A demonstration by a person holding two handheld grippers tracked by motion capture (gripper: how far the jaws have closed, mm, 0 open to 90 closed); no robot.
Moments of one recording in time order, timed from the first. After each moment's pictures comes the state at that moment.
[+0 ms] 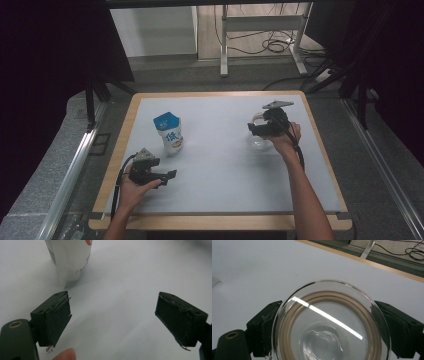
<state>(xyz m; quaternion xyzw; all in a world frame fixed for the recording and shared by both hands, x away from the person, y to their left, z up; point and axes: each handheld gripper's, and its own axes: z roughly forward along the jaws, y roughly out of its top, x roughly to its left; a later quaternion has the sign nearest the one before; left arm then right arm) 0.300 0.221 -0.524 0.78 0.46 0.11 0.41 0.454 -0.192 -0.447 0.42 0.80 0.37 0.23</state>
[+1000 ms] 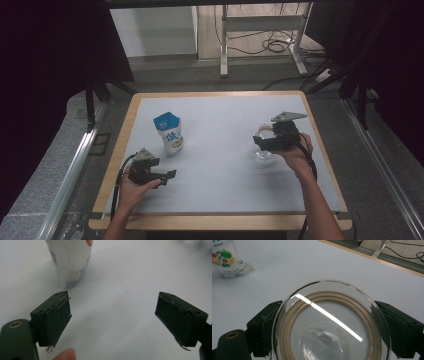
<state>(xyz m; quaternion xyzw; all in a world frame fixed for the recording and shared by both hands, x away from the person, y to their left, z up) 0.300 0.222 -0.524 0.78 0.46 0.11 0.42 0.393 -0.211 -0.428 0.38 0.81 0.38 0.20</state>
